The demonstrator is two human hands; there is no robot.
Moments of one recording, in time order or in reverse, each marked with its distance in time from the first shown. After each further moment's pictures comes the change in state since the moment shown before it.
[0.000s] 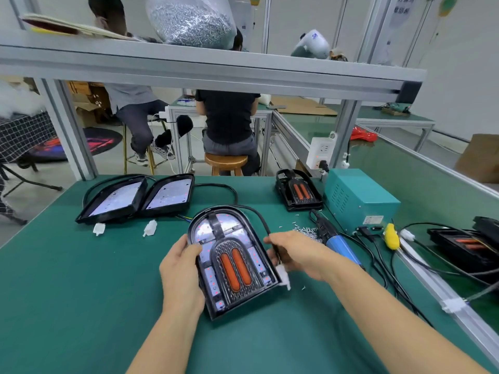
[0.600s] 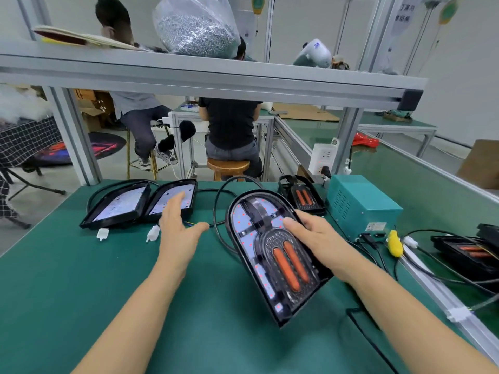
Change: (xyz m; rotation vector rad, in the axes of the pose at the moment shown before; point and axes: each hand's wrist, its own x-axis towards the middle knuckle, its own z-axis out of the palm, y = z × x) left_hand 0.055 0.036 0.004 0.689 -0.128 0.406; right_hand -0.021 -0.006 -0.028 -0.038 0.062 -0.577
